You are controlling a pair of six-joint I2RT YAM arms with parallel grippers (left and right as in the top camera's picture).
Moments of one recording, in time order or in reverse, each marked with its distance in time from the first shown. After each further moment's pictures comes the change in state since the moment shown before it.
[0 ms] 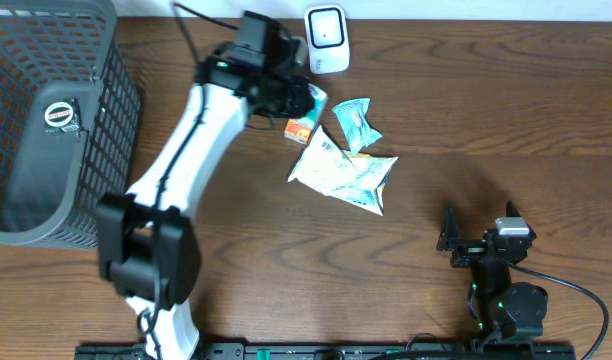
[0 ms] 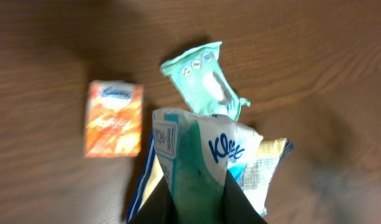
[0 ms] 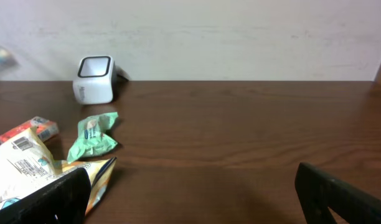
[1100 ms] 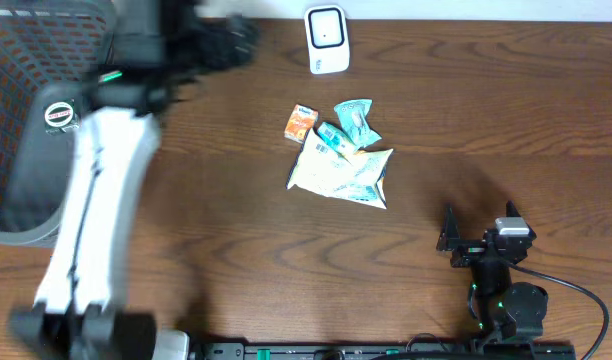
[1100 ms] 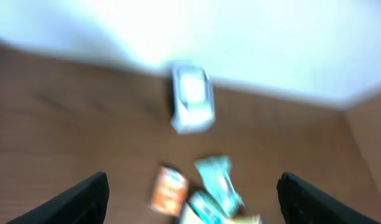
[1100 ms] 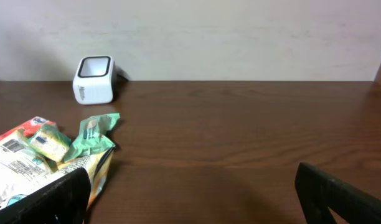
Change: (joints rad) left arm 0.277 -0.348 0.000 0.096 -0.038 -0.106; right arm 0.000 0.000 0.000 0.000 0.000 0.000
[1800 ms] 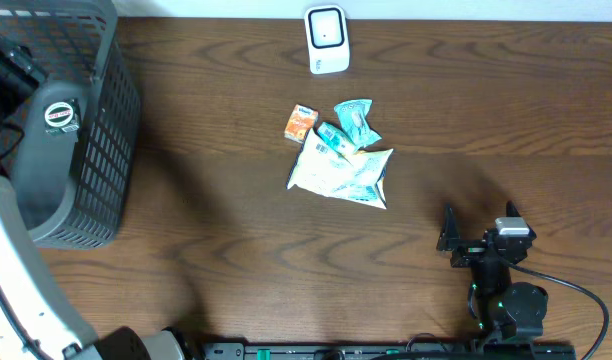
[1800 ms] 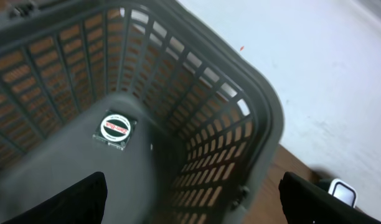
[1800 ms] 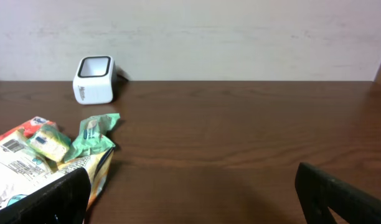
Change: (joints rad) left arm 0.614 -0.131 0.005 -0.153 -0.100 0.023; right arm 0.000 0.000 0.000 0.000 0.000 0.000
